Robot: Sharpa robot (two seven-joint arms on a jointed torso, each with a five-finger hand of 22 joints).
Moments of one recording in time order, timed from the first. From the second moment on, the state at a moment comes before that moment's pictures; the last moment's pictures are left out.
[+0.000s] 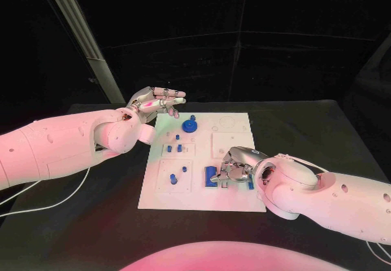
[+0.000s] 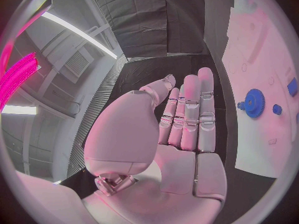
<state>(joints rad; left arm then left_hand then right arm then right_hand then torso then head) 1.29 -0.81 -0.19 1.39 0.05 -0.15 0.38 1.37 -0.13 0.44 -0.02 0.06 1.03 0.18 0.08 0.07 1.03 0.12 0.30 0.07 1.17 0.03 0.96 0.43 0.17 1.14 0.12 0.59 0.73 1.04 -0.80 -0.08 1.80 -1.46 -0.30 -0.55 1.29 0.07 -0.28 0.20 0.15 1.08 0.05 0.38 0.38 1.45 -0.03 1.29 1.33 1.47 -0.08 1.54 1.31 0.15 1.27 0.03 1.21 0.82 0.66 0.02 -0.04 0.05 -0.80</state>
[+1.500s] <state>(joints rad) 1.29 -0.81 -0.19 1.39 0.05 -0.15 0.38 1.37 -0.13 0.44 -0.02 0.06 1.03 0.18 0.08 0.07 1.03 0.12 0.30 0.07 1.17 0.03 0.96 0.43 0.17 1.14 0.12 0.59 0.73 1.05 -1.02 -0.08 1.85 -1.52 -0.23 -0.52 1.30 0.06 -0.31 0.22 0.23 1.04 0.08 0.29 0.35 1.41 0.00 1.20 1.26 1.47 -0.07 1.52 1.31 0.15 1.25 0.04 1.19 0.79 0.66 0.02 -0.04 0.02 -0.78</state>
